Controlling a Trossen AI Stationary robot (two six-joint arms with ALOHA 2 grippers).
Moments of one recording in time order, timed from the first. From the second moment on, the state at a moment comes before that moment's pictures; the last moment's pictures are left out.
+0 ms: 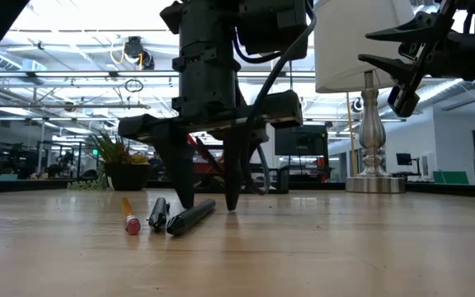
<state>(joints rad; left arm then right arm) -0.20 2.21 1.67 -0.93 0.10 -1.42 0.09 0.64 0.02 0.79 0.10 0.83</state>
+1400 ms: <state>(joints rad) -0.17 2.15 1.67 -0.86 -0.01 -1.32 0.09 0.64 0.02 0.79 0.10 0.83</state>
